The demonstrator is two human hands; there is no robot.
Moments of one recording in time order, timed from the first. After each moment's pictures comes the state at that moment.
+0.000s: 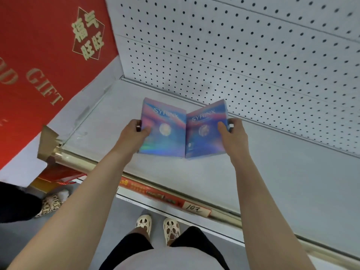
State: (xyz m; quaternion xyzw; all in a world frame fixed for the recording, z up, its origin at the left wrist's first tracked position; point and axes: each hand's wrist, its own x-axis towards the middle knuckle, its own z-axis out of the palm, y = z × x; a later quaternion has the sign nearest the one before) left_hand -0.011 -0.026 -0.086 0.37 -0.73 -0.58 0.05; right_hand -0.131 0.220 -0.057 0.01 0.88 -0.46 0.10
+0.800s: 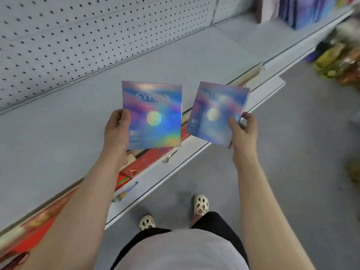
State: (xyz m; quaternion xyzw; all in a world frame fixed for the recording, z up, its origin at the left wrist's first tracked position) left_hand 0.024 0.212 -0.073 0.05 -0.72 -0.69 -0.10; right_hand 0.171 0.455 -0.061 0.42 0.62 -0.60 -0.28
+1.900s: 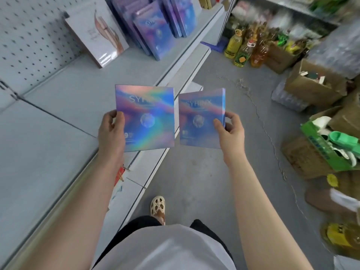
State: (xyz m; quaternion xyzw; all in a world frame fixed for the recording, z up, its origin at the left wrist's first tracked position) left_hand -0.032 0.908 -0.069 -0.11 -0.73 -0.65 -0.18; right_hand 0.189 1.071 -0.068 0.50 0.60 -0.51 -0.36
